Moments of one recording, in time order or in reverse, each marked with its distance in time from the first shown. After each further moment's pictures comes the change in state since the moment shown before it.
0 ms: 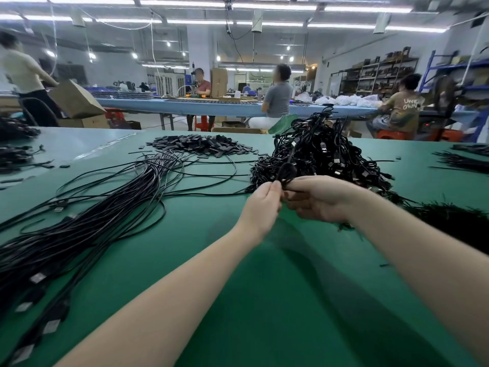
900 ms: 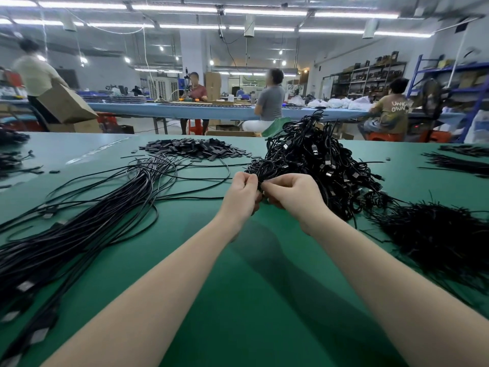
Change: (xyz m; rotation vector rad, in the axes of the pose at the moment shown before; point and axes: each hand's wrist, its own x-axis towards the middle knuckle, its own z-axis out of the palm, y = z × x) left_hand 0.005 0.019 -0.021 0.016 0.086 -0.044; right_hand 0.007 0.017 0.039 -0.203 0.490 -0.453
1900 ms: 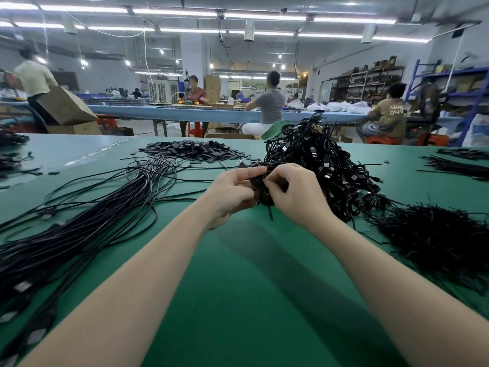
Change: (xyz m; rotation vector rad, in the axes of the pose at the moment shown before) left_hand 0.009 0.013 -0.027 -0.080 -0.265 -0.076; right_hand -0.004 -0.009 -0.011 -0.556 0.069 -0.568
